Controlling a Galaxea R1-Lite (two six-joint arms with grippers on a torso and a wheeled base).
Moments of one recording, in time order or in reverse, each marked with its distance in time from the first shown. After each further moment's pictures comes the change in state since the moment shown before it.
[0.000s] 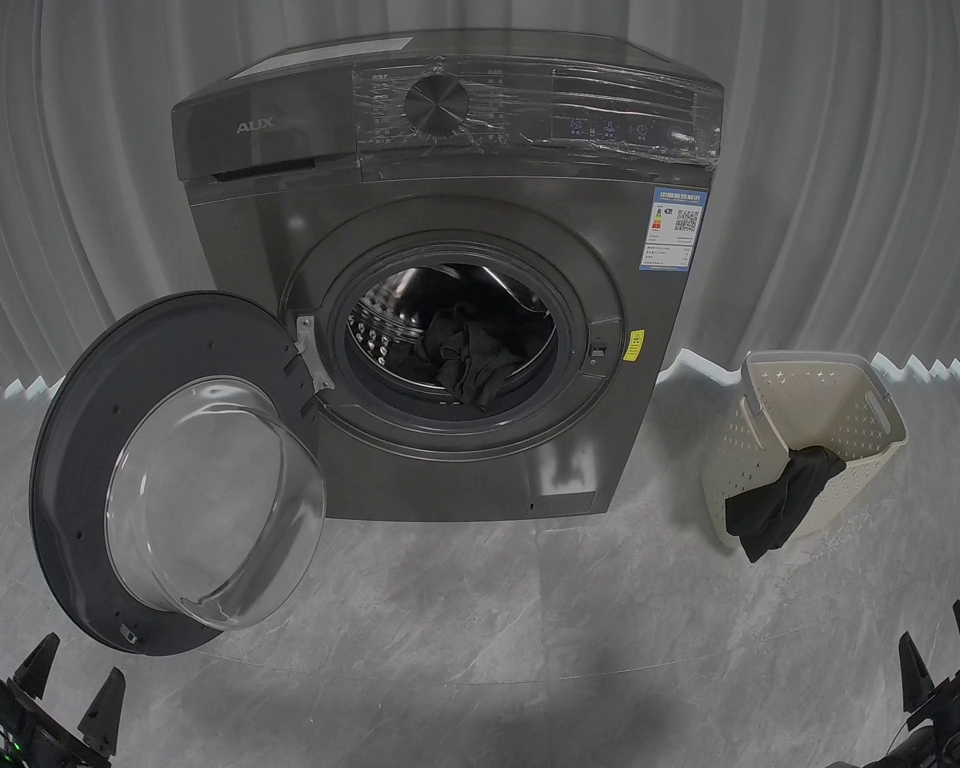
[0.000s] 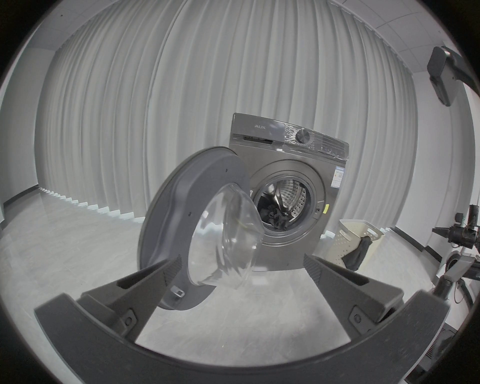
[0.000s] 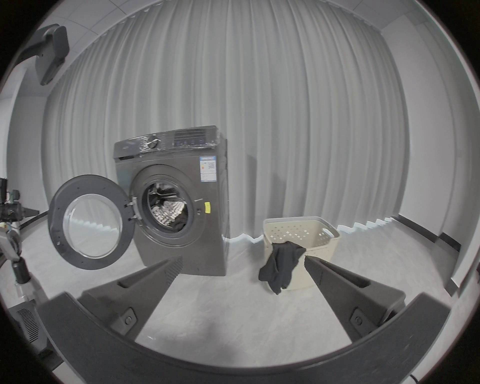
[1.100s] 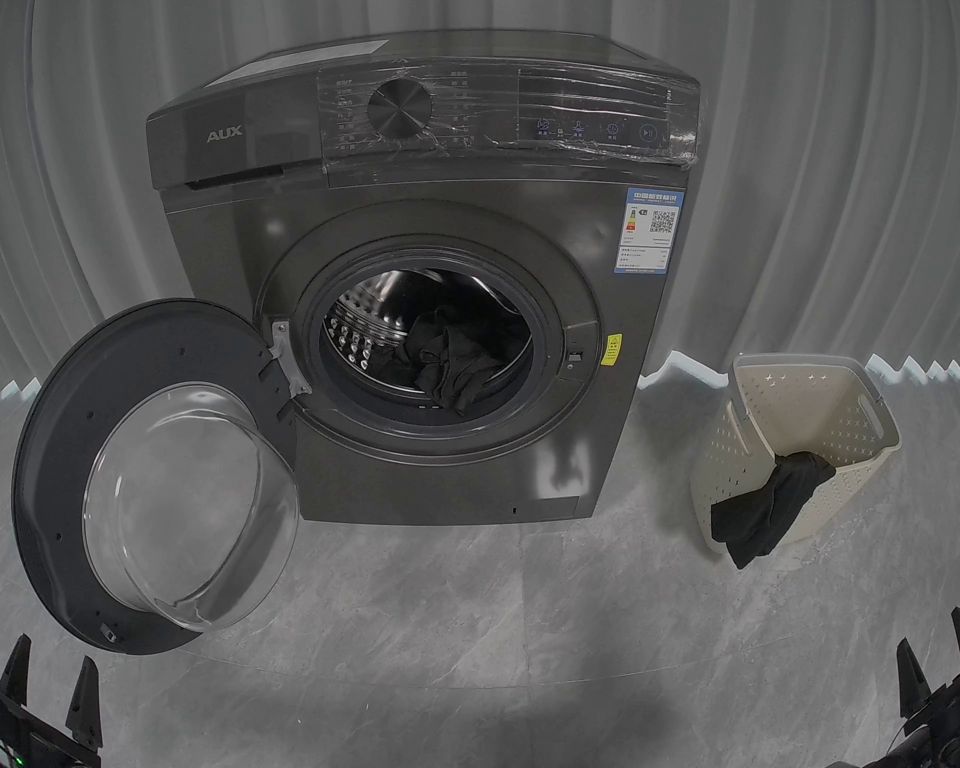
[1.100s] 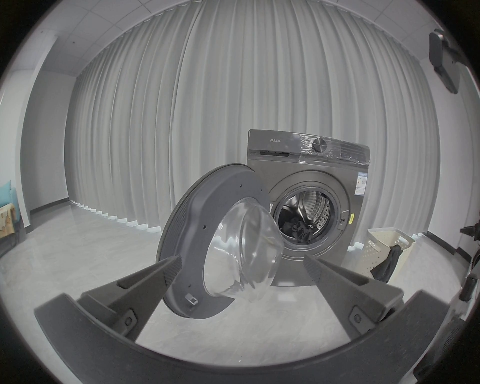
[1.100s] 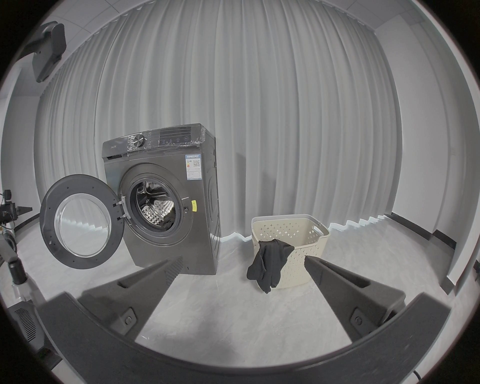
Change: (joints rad) left arm 0.247 -0.122 0.000 0.034 -0.047 0.054; right arm -0.020 -0.046 0.000 0.052 -0.004 0.004
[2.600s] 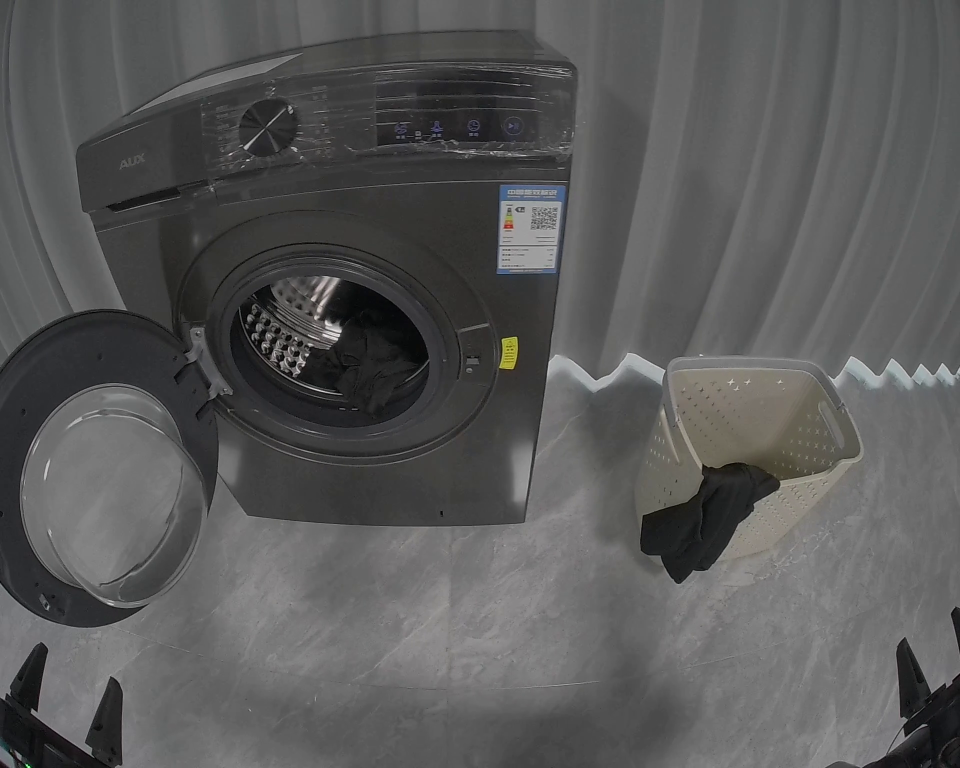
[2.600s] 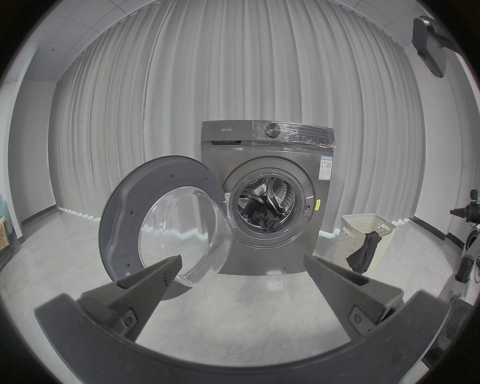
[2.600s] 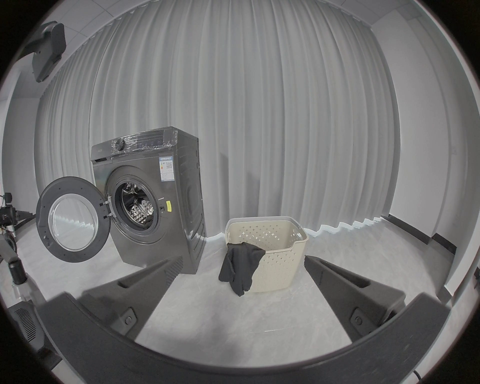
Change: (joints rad) left arm 0.002 -0.003 0.000 0.054 -0.090 0.056; right arm 0.000 0.002 0.000 -0.001 0.000 0.000
